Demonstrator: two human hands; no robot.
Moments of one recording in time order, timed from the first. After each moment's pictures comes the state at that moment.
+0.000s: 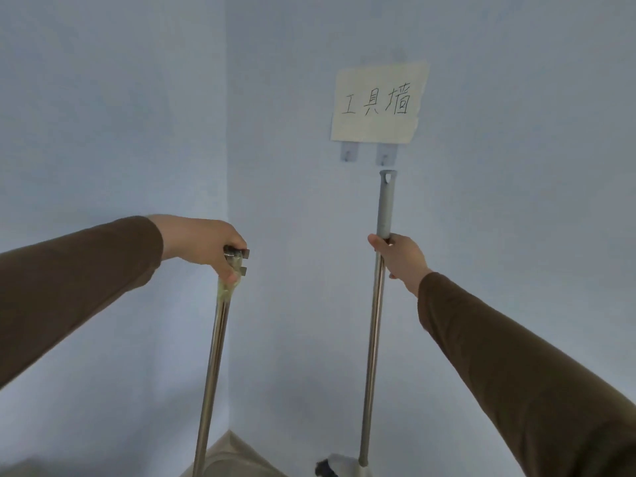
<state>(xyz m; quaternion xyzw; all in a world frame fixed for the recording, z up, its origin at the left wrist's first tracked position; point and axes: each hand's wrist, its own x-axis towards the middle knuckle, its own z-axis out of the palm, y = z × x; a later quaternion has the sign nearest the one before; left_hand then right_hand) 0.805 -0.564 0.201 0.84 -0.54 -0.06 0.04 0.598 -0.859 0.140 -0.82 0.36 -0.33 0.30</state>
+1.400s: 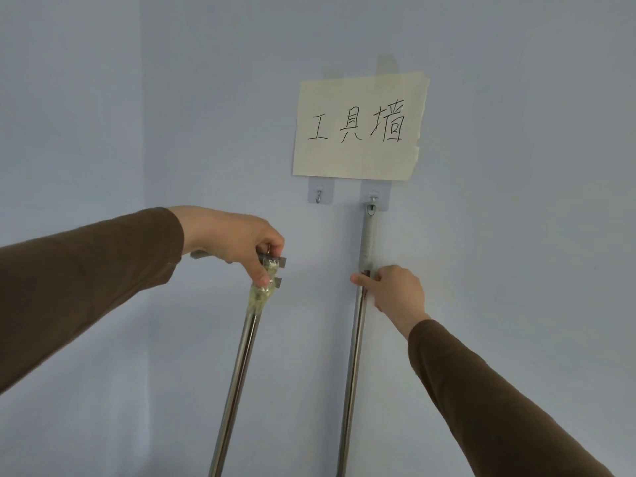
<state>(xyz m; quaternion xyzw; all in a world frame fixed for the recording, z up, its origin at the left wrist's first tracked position) 0.924 -0.815 0.285 0.74 -0.67 -0.04 0.05 0.725 -1.032 0.168 -0.80 0.46 -0.36 0.11</state>
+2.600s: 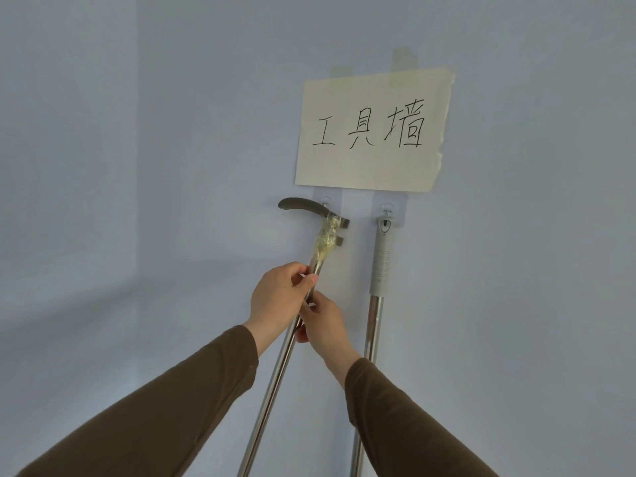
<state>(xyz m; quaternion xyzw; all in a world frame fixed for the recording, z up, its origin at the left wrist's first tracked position) 0.939 -0.956 0.161 0.70 -0.49 0.13 0.51 0.855 -1.013 0.126 -0.76 0.25 -0.40 0.45</state>
